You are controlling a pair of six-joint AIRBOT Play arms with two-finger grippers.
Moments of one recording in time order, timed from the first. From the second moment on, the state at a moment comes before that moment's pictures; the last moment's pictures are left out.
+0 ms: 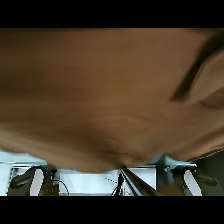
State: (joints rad) left arm 0.38 -0.51 1.78 1.25 -1.56 -1.42; right arm -0.27 -0.68 1.83 -1.33 1.34 1.48
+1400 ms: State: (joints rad) left arm 0.19 -1.57 1.36 1.09 -1.09 -1.33; right arm -0.06 -1.86 1.85 -1.31 0.98 1.56
